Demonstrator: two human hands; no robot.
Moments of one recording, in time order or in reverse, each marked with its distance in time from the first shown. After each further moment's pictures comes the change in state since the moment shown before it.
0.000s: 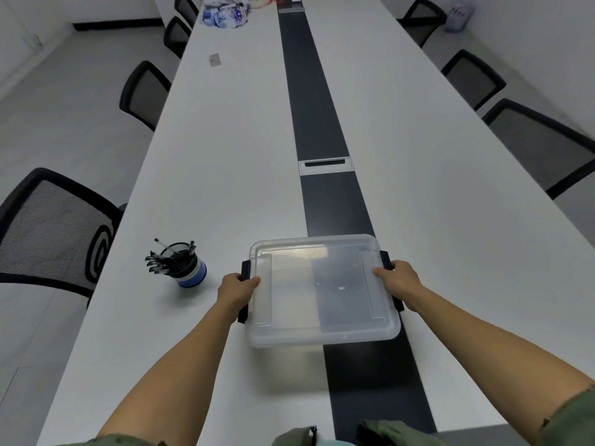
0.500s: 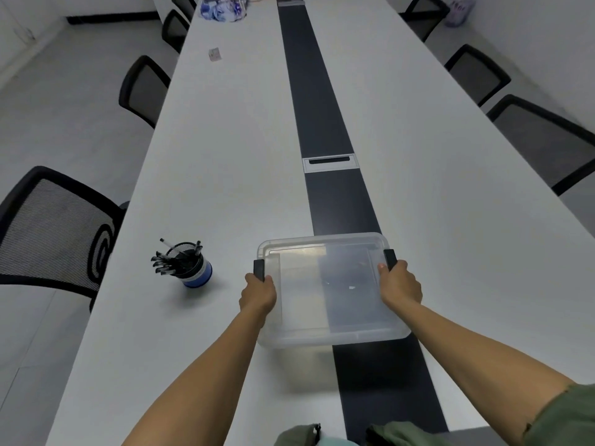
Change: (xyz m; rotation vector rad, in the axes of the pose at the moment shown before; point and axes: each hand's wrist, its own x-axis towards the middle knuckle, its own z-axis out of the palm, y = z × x) left_hand -0.005 -0.001 0.030 0.183 0.051 -0.015; right_hand -0.013 -0.005 0.041 -0.397 0.288 0.006
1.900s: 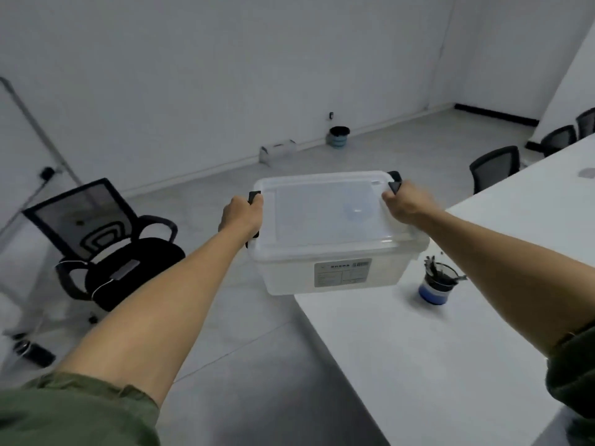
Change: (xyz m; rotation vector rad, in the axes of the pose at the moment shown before) left_hand -0.280 -0.262 -0.334 -0.391 1.103 -0.190; right_hand -0.358 -0.320 0.020 -0.190 -0.281 -1.361
